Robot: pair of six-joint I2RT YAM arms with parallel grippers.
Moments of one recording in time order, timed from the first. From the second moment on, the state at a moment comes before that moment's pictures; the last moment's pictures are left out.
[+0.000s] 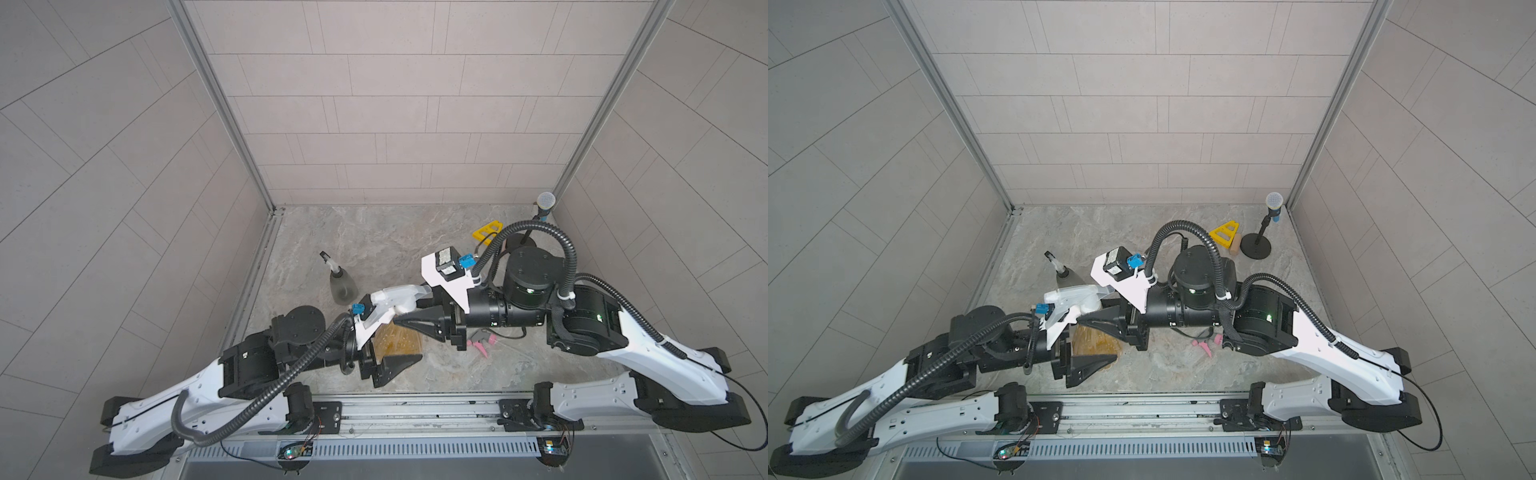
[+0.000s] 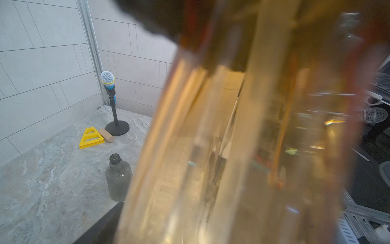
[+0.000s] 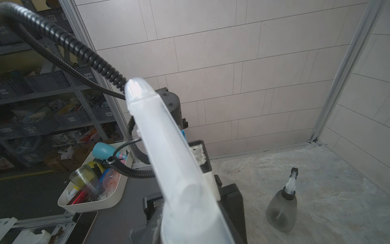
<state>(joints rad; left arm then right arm) -1.21 0.69 0.98 -0.45 0.12 -0.09 1.22 1.17 1.60 -0.55 -0.23 0.10</state>
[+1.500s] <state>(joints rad) -1.21 0.66 0.98 -0.42 0.18 -0.08 1.15 1.22 1.70 -0.60 -0.43 0.16</state>
